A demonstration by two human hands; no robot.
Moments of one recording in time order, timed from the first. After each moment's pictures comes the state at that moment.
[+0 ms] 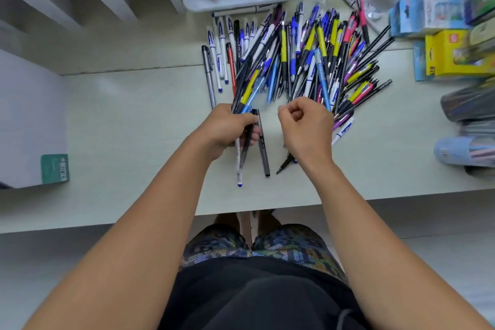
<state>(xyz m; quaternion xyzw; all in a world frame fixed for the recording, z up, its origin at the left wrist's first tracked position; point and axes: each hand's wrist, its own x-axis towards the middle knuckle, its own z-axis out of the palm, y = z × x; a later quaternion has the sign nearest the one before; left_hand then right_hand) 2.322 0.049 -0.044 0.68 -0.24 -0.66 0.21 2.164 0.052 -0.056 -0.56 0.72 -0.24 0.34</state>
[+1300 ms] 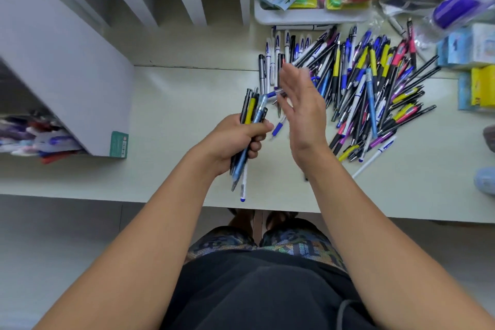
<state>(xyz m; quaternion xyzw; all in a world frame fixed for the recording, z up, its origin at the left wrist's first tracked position) 2.394 0.104 -0.001 0.62 -0.19 -0.70 0.30 2.272 0.062 0.000 -0.38 0.55 -0.39 0.63</state>
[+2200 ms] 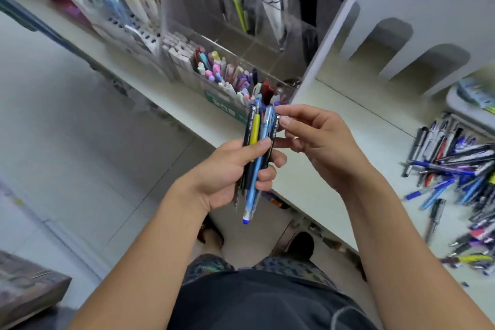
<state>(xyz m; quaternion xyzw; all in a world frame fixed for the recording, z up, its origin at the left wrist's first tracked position) 2.596 0.336 0.063 0.42 -0.06 -0.67 0.61 2.492 0.187 0.067 -0.59 0.29 -0.09 0.75</state>
